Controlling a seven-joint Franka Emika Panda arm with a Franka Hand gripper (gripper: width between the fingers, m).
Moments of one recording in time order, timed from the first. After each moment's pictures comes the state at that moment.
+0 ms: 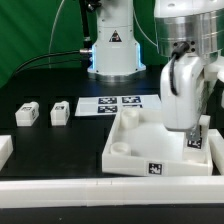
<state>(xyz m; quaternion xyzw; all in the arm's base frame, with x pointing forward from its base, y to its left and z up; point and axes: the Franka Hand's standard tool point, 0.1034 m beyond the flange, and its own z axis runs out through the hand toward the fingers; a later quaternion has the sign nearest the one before) 0.602 0.103 0.072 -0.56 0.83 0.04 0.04</state>
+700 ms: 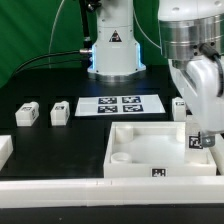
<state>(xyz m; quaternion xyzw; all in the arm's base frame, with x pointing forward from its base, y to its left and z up) 0.596 0.106 0.071 -0.76 0.65 0.05 0.03</state>
